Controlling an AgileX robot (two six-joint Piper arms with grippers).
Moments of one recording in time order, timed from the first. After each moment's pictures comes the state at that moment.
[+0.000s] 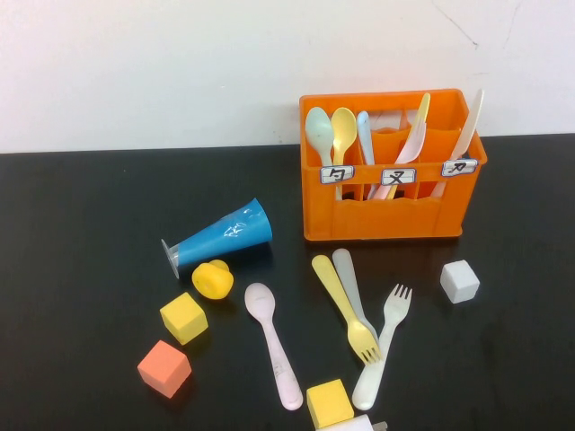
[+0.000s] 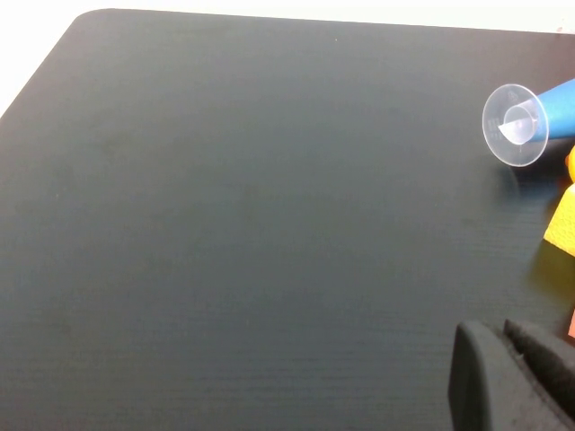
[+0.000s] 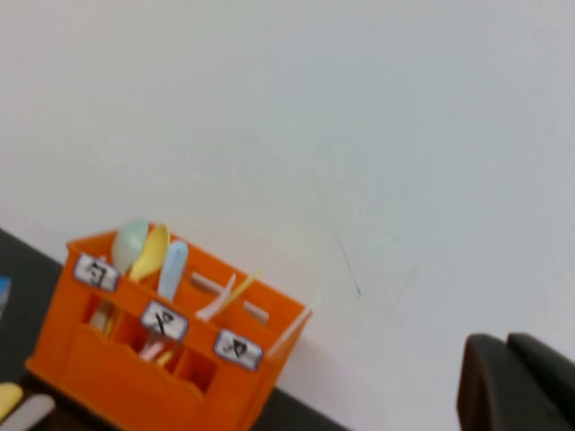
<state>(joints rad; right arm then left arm) 0.42 0.24 -0.33 -0.89 0.12 0.44 0.00 -0.01 0.02 -0.11 0.38 -0.04</state>
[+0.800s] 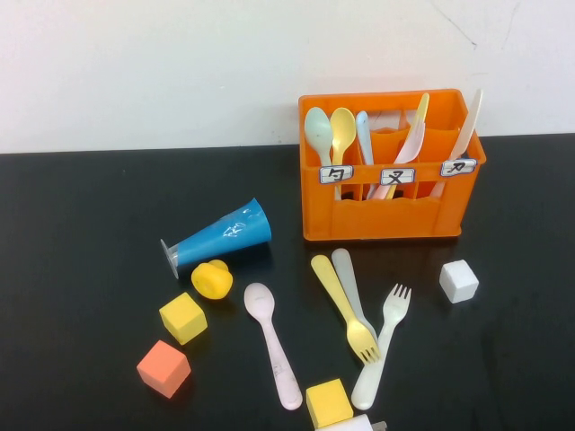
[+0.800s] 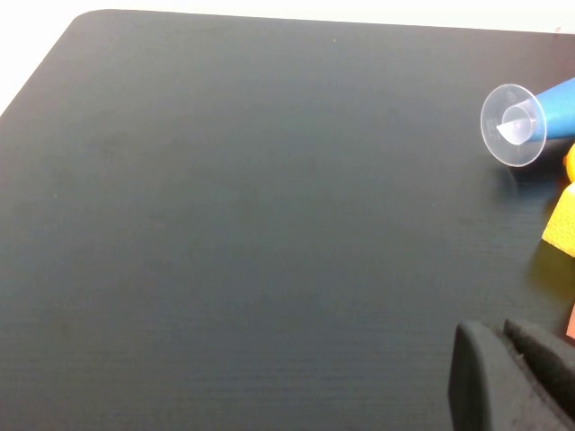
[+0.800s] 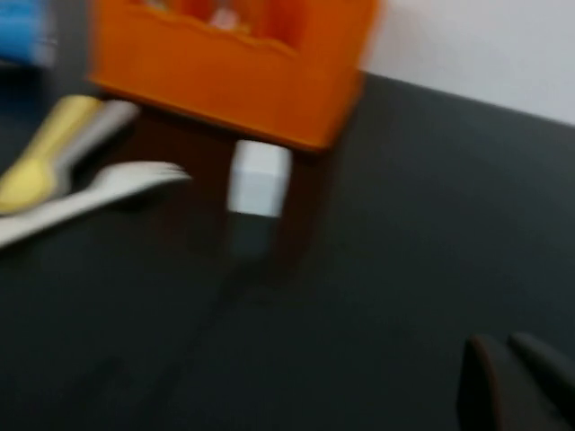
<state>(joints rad) 0.20 0.06 0.03 0.12 0.29 -0.29 0.00 -0.01 0.02 -0.11 0.38 -0.04</state>
